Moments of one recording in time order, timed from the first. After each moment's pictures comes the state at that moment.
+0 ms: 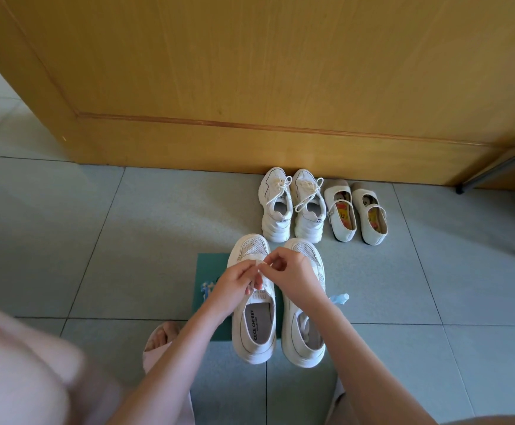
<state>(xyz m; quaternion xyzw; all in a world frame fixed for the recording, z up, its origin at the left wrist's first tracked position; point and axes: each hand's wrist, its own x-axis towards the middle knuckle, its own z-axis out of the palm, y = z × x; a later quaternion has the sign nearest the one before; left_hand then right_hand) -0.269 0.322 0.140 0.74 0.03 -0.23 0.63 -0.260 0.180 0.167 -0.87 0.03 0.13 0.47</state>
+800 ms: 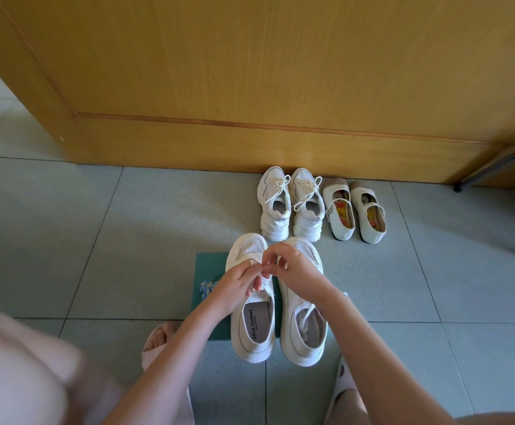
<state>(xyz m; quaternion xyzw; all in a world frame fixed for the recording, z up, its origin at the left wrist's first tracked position) -0.266 0.322 0.139 0.75 0.00 -0.27 0.60 -0.247 0.165 0.166 -0.89 -0.09 0.17 0.41</state>
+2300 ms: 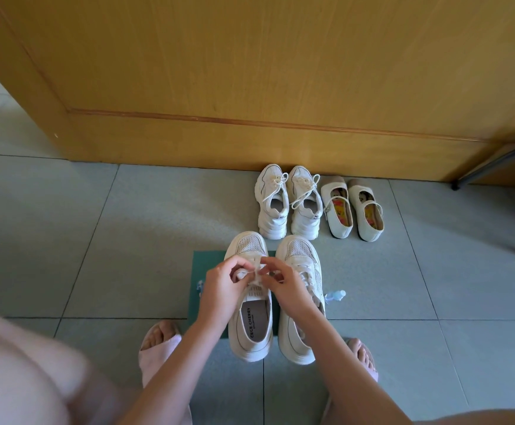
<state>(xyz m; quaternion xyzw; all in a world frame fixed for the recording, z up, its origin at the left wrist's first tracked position) -0.281 0.325 0.125 0.86 0.02 -0.01 0.52 -0.277 0.179 0.134 -0.82 0.06 0.16 0.55</state>
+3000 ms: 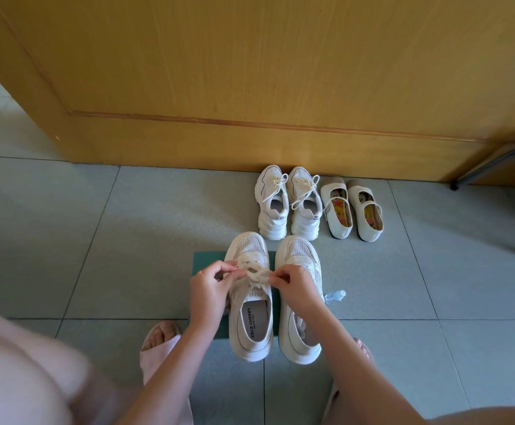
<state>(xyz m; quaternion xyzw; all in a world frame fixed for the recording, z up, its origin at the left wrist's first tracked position) -0.286 0.339 0.121 0.83 0.08 0.01 0.54 -0.276 0.168 0.143 -0.88 0.10 0.18 0.43</state>
